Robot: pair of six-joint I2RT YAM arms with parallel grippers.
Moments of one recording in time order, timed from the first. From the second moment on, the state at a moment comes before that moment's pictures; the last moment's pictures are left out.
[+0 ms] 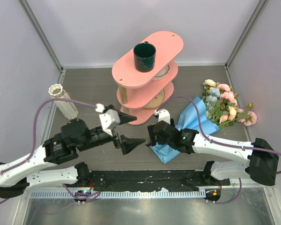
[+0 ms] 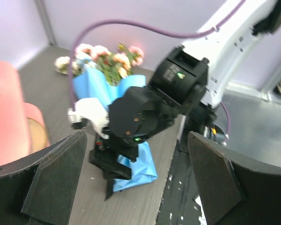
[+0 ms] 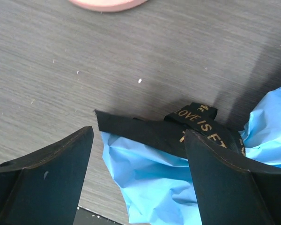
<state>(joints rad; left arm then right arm) -1.22 0.80 1.07 -0.29 0.05 -0.05 1.06 1.21 0.76 -0.41 0.42 0.58</state>
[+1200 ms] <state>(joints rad) -1.22 0.72 1.00 -0.18 -0.24 -0.05 1.03 1.44 0.85 -0.42 0.50 0.26</state>
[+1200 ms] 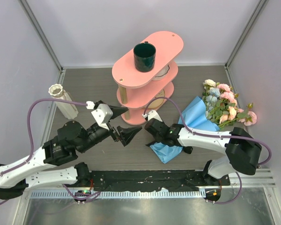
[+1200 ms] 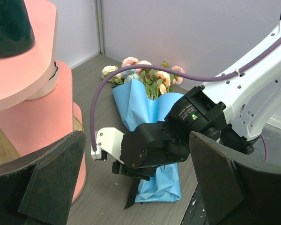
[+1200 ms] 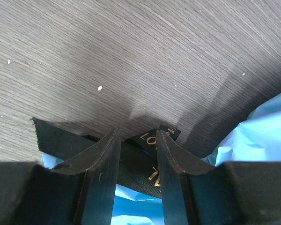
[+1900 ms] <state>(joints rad) -1.22 0.74 1.00 -0.18 -0.23 -0.06 1.02 1.45 0.82 -0.41 0.40 0.25</state>
